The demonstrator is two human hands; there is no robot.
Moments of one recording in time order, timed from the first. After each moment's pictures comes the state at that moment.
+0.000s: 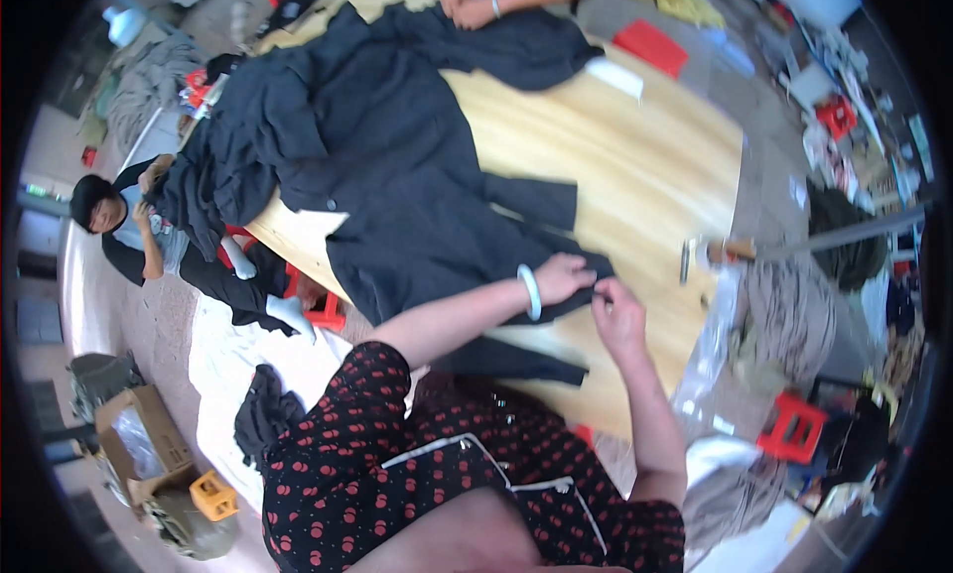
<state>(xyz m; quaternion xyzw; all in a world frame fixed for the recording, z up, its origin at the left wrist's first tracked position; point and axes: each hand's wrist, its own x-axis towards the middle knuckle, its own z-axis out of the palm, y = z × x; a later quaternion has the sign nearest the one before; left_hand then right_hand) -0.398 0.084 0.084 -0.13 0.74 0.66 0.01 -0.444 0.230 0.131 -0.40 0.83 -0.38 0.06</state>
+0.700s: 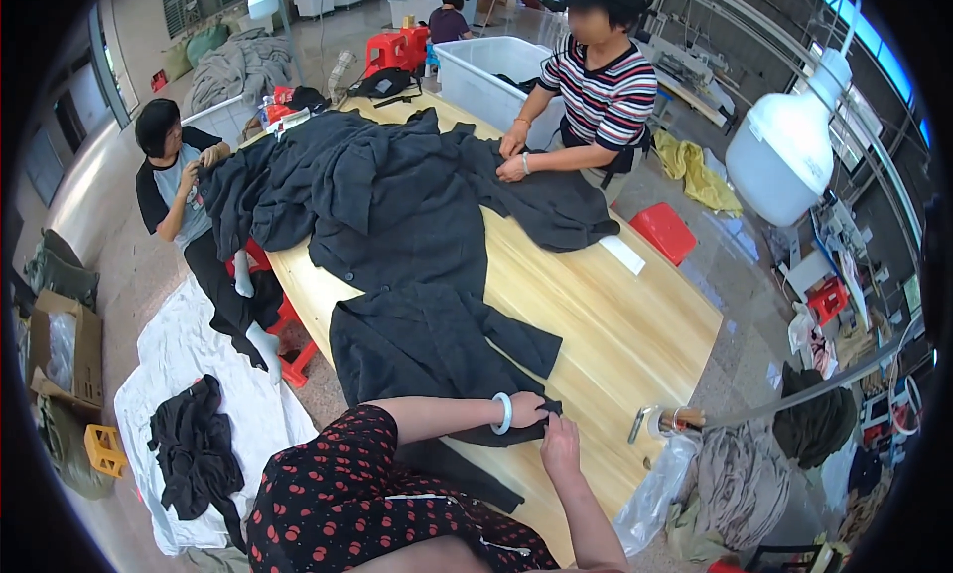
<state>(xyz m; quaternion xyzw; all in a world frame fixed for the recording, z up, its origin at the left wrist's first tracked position) -0.399 0.091 0.066 -0.13 0.88 0.45 0.04 -0.454 0.234 0.096 -0.55 0.81 -0.21 0.01</state>
